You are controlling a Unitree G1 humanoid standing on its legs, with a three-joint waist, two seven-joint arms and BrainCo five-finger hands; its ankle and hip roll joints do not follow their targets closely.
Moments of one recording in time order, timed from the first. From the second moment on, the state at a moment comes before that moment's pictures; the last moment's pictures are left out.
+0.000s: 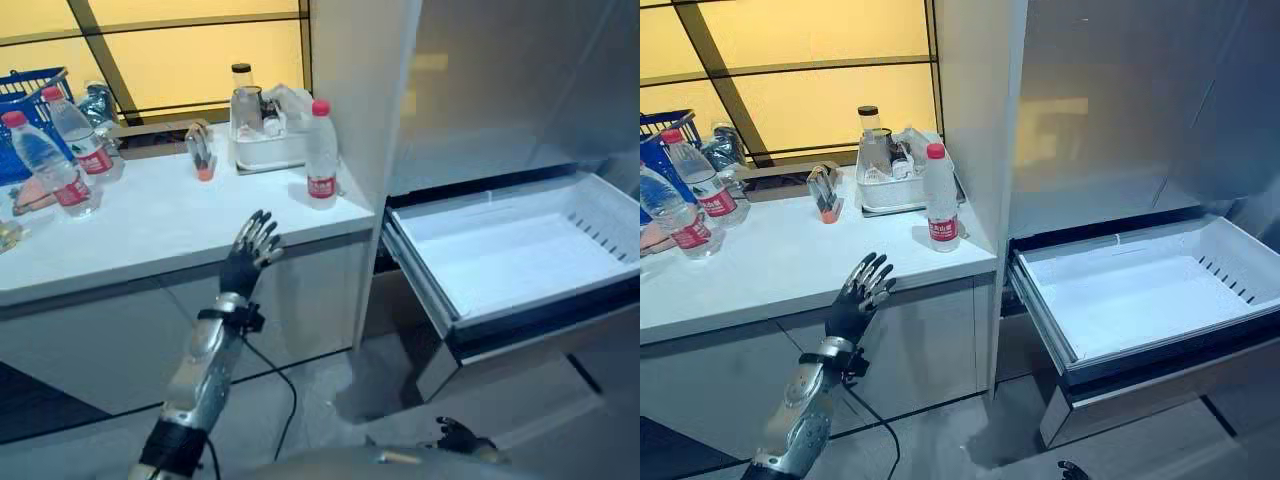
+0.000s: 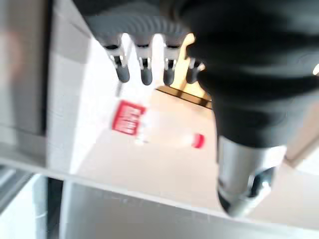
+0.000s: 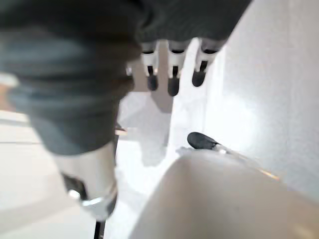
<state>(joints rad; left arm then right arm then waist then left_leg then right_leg) -0.05 0.31 -0.17 -0.02 -0.65 -0.16 -0.03 -0.02 -0.22 0.29 1.25 -0.03 -0.06 -0.02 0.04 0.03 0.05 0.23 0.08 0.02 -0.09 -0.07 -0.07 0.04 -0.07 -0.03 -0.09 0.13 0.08</state>
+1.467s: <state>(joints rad) -0.78 0.44 -0.34 0.66 -0.48 -0.09 0.17 -0.03 -0.24 0.33 1.26 -0.03 -0.04 -0.02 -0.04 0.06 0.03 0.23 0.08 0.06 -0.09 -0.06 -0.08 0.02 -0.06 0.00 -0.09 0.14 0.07</state>
